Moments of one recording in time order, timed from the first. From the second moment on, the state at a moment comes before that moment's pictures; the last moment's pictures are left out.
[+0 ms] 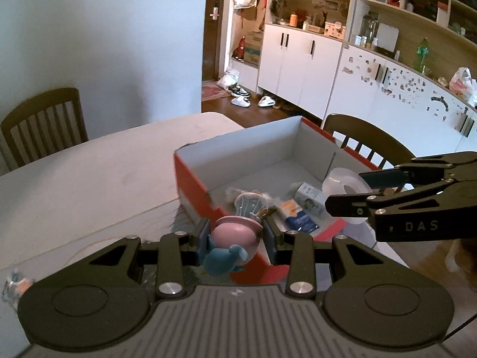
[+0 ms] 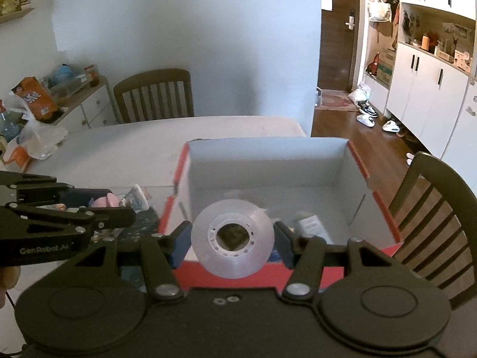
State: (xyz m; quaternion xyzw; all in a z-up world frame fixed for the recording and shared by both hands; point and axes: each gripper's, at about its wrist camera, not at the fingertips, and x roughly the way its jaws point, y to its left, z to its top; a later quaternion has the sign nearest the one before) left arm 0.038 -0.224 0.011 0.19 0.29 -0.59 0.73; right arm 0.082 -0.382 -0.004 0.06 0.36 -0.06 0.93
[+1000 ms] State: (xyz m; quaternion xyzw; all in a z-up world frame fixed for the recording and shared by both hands) left arm 0.015 -0.316 -0.026 0.25 0.31 -0.59 0.70; right arm 0.131 -0.460 -0.033 0.04 0.39 -0.05 0.92
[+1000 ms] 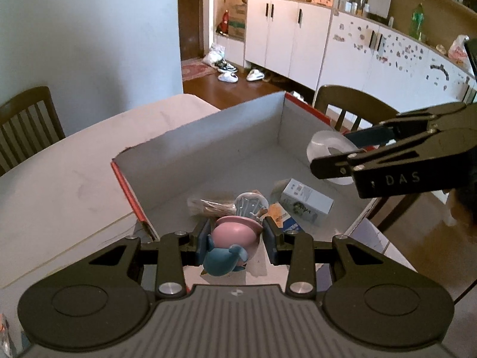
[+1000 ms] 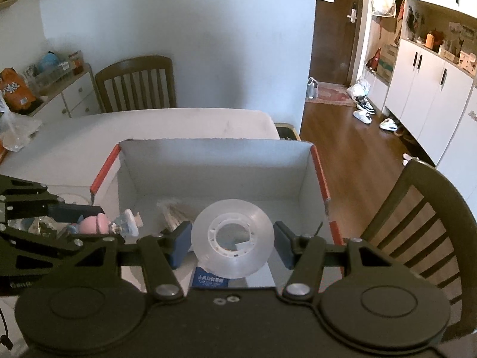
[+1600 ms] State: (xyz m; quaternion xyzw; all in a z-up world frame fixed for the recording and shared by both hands) left arm 0.030 -0.363 -0.059 0.30 0.37 -0.58 0.66; right arm 0.190 -0.472 -0.070 0.05 0.44 -0.04 0.90
